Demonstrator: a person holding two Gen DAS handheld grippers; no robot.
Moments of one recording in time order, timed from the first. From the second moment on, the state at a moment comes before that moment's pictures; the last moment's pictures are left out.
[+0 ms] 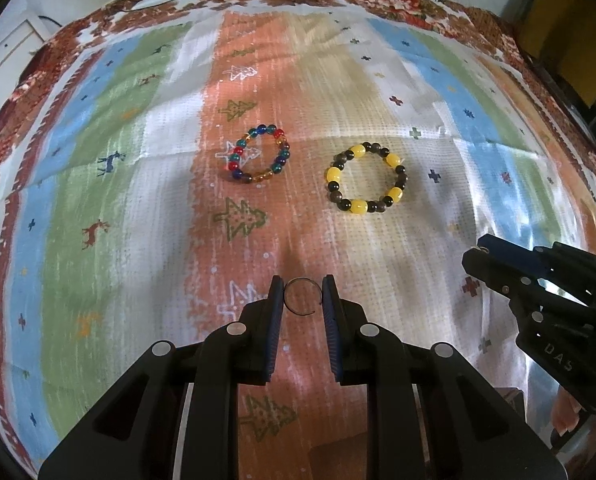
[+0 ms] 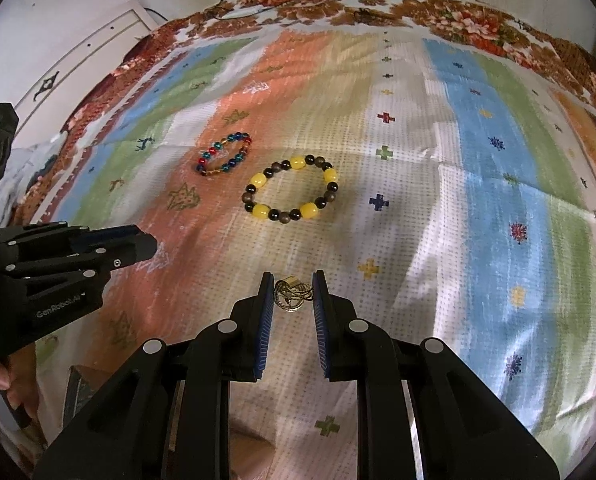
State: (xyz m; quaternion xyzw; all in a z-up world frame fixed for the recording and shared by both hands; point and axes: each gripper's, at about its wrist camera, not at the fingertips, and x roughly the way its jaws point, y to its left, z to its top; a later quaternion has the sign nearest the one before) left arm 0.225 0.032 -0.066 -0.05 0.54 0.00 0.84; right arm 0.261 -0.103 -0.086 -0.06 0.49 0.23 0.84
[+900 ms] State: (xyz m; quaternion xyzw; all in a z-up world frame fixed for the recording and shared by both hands) left arm 0.173 0.011 -0.041 -0.02 0.49 -0.01 0.87; right arm 0.209 -0.107 -0.061 -0.08 0.43 0.24 0.87
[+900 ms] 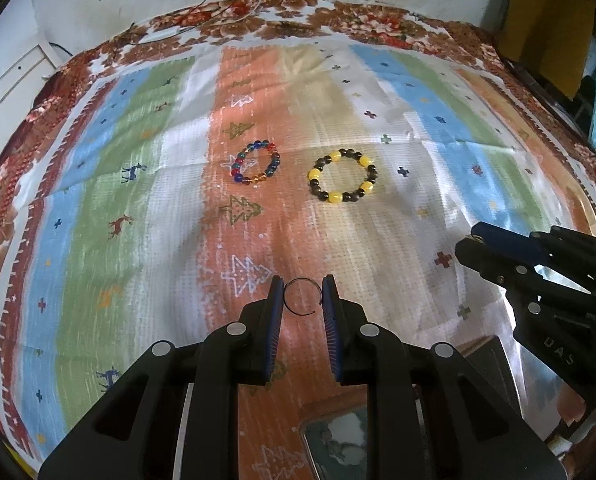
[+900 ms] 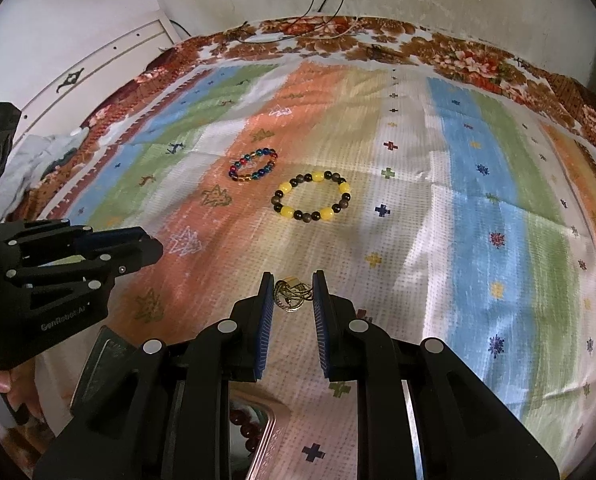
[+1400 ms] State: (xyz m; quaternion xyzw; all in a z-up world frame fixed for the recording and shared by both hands) left arm 0.147 0.004 -0.029 -0.03 0.47 -0.02 0.88; right arm 0.186 -0.113 -0.051 -0.08 0.41 0.25 0.87
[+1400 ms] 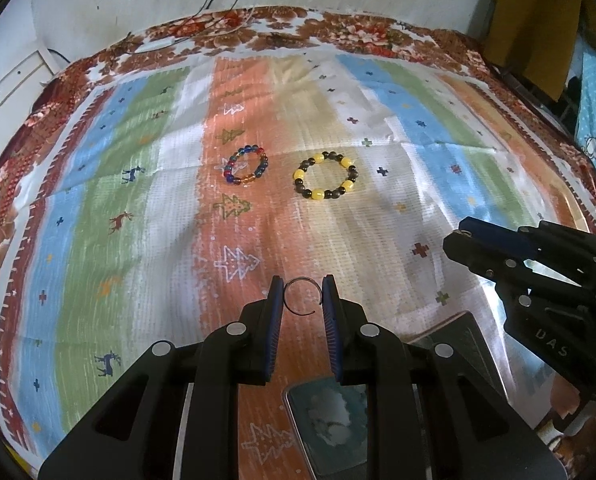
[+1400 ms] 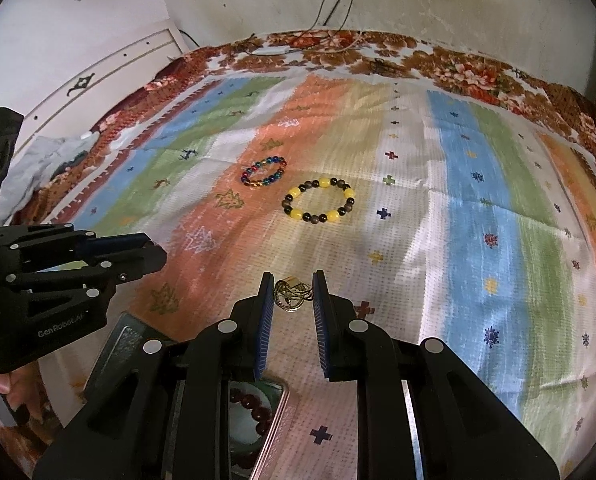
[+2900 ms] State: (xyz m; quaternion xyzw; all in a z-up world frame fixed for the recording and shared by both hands) left arm 0.078 0.006 -0.012 -0.06 0.44 -0.05 0.90; right arm 0.134 -0.124 -0.049 -0.06 0.41 0.28 0.86
